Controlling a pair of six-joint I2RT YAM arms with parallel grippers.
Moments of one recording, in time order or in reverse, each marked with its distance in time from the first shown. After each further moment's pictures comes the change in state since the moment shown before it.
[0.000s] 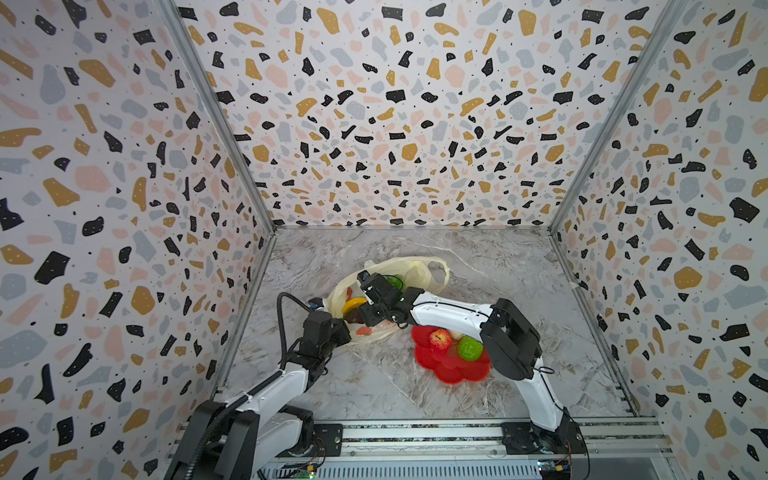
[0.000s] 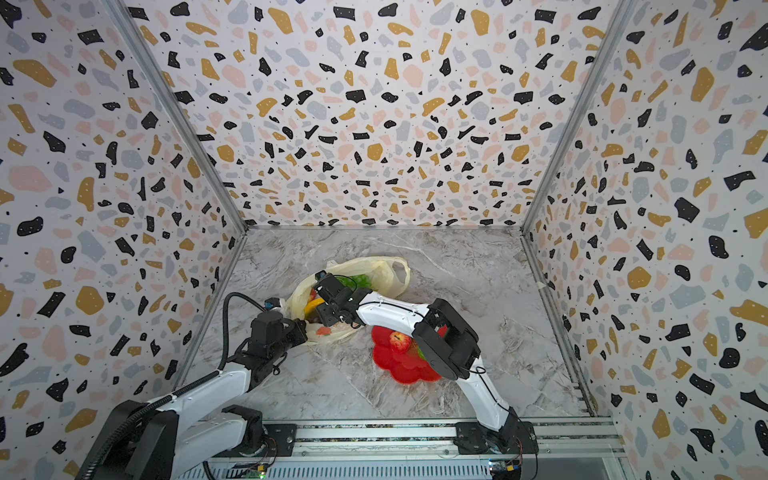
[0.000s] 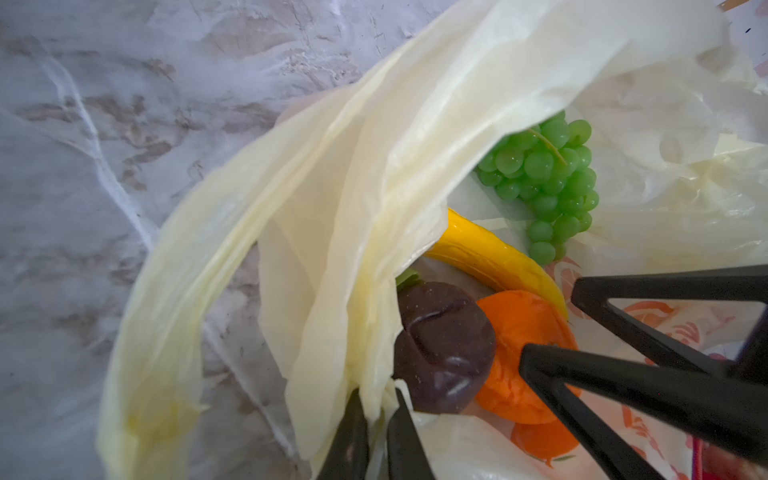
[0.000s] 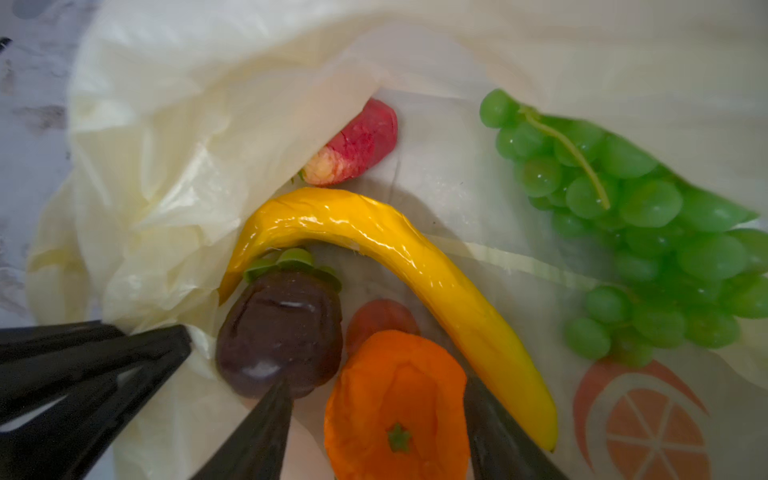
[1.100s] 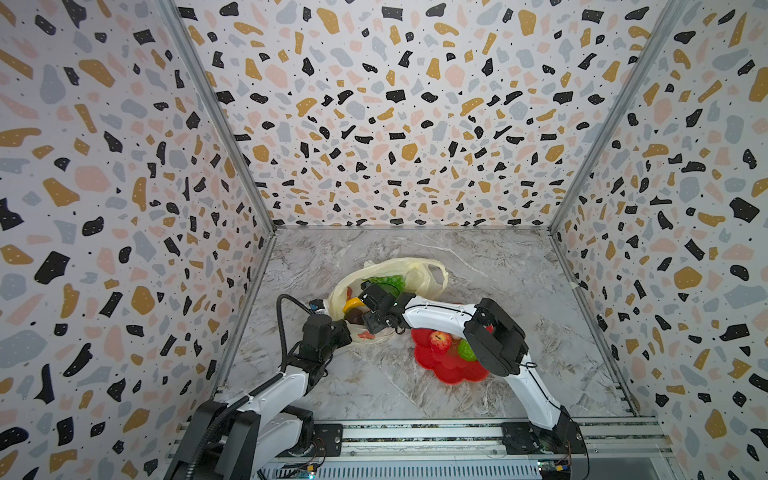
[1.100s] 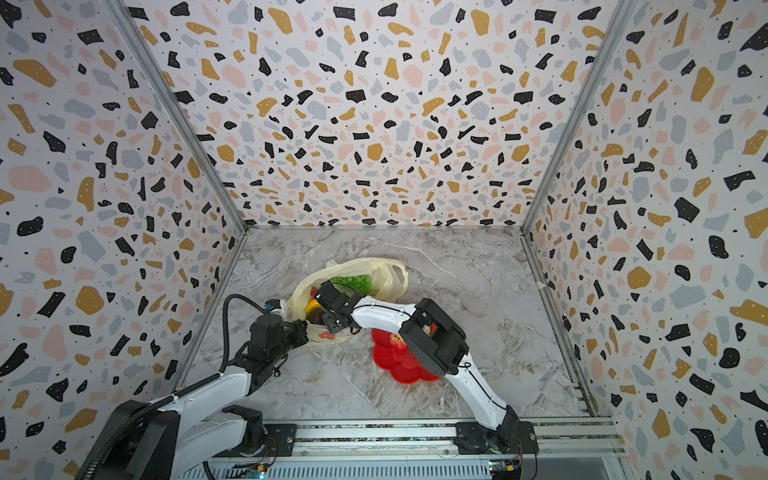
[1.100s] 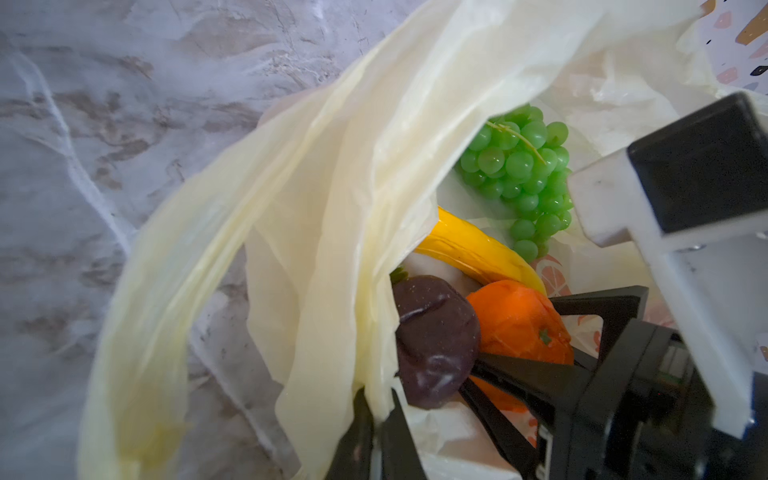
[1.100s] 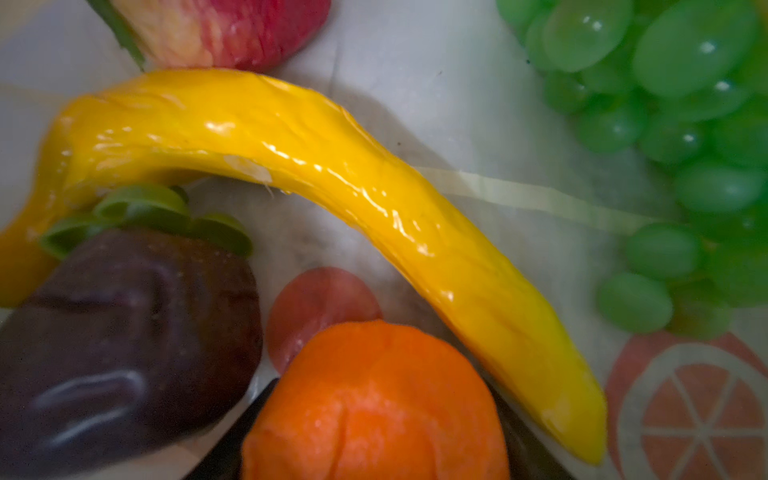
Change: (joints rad) left arm 0.000 0.000 -0.023 0.067 0.017 -0.006; right arm 0.010 0.100 0.023 -0.059 0.067 0.031
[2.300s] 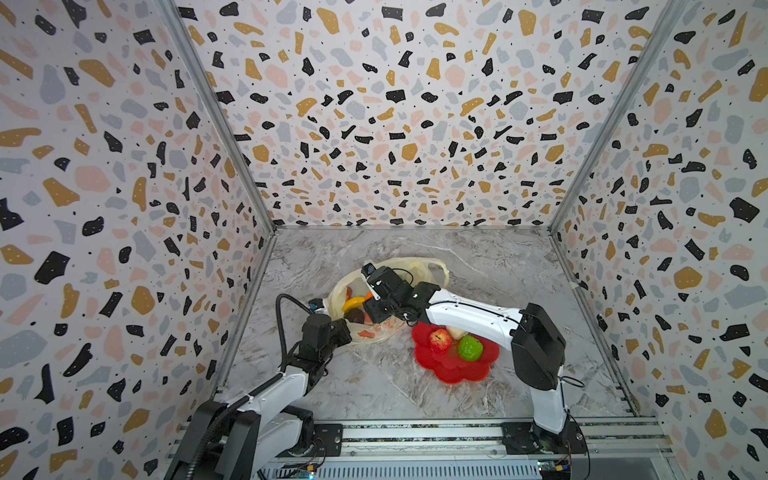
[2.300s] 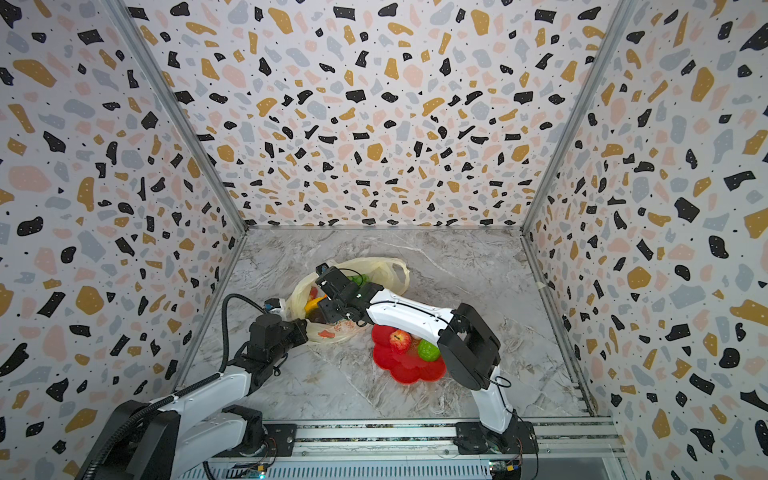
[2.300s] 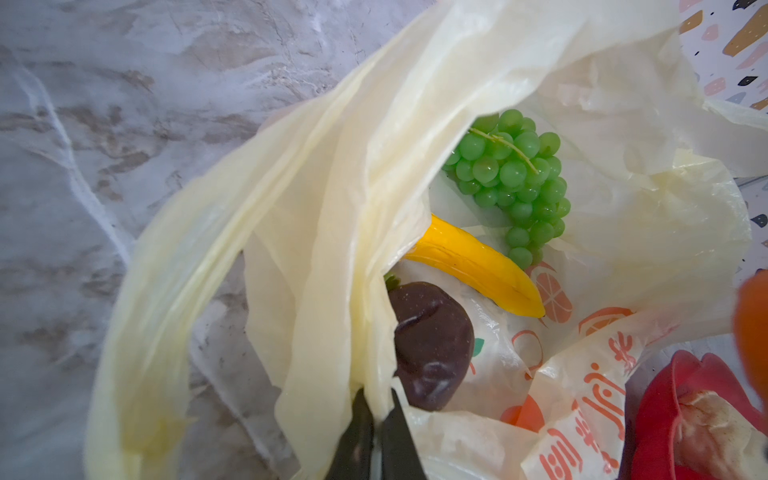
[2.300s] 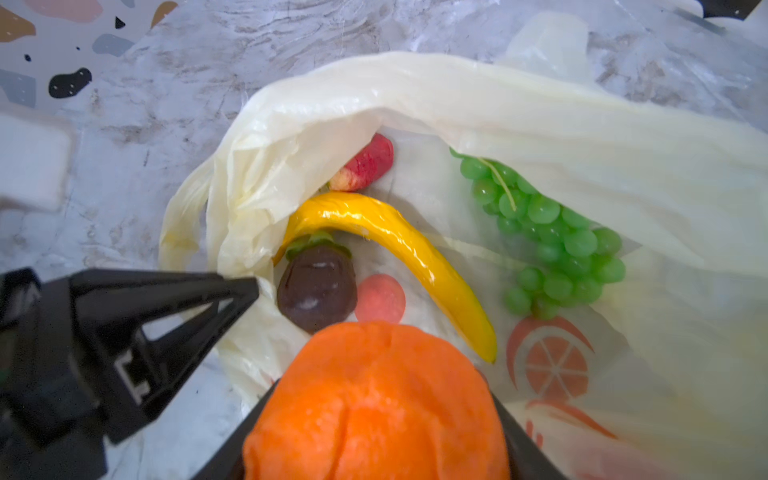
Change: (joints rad) left arm 0.000 0.000 -0.001 0.018 0.000 0.000; right arm 0.010 -0.349 -0.143 -0.015 -0.052 -0.069
